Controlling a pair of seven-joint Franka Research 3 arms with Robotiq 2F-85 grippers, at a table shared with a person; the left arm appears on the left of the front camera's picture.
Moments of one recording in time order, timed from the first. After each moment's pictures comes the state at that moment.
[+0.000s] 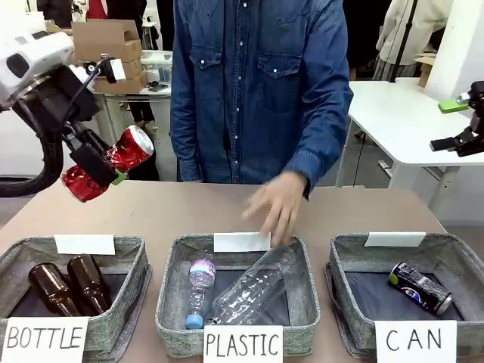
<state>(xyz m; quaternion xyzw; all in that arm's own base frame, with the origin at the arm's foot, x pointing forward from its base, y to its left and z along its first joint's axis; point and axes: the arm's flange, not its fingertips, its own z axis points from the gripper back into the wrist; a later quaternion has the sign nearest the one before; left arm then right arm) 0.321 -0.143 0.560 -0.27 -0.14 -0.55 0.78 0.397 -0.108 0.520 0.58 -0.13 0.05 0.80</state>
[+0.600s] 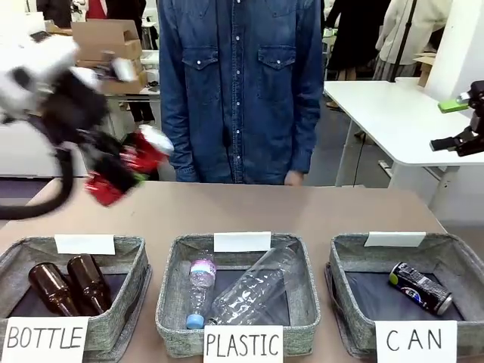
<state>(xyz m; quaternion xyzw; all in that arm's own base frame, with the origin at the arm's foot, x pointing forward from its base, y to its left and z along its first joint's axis) 0.299 -0.193 0.551 -0.26 -0.20 -0.56 0.76 0.397 -0.108 0.520 0.58 -0.13 0.05 0.80</state>
